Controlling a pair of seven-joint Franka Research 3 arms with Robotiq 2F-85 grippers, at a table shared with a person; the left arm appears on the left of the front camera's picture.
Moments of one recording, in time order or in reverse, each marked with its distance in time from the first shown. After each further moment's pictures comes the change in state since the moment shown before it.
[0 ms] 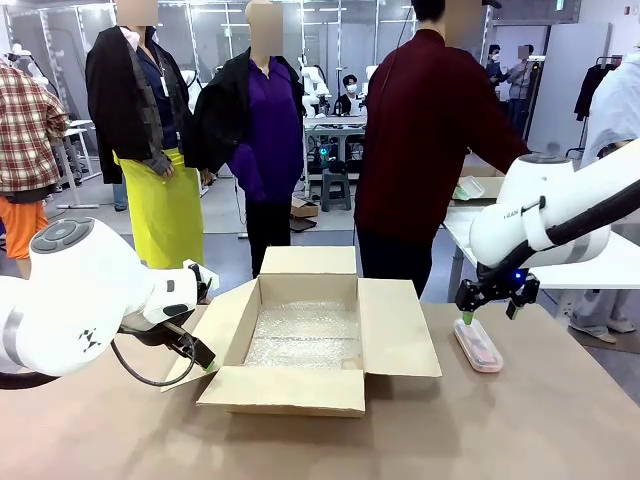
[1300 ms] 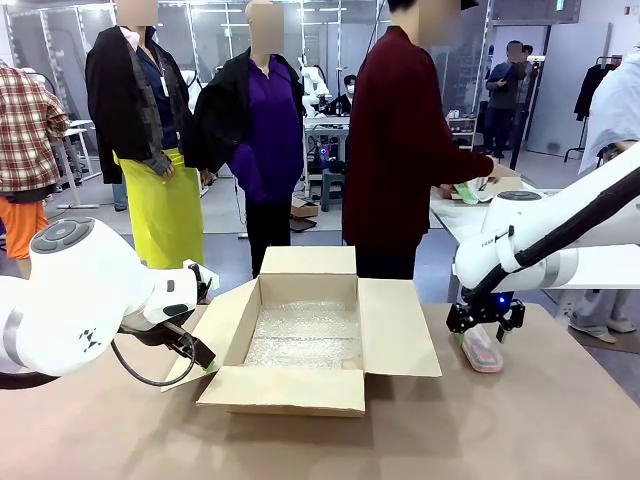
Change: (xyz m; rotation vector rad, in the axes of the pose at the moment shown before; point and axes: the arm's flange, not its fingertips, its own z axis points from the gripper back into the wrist) left arm 0.000 0.000 0.000 0.000 0.000 0.000; right arm 0.022 -0.004 -0.075 0.004 0.067 -0.060
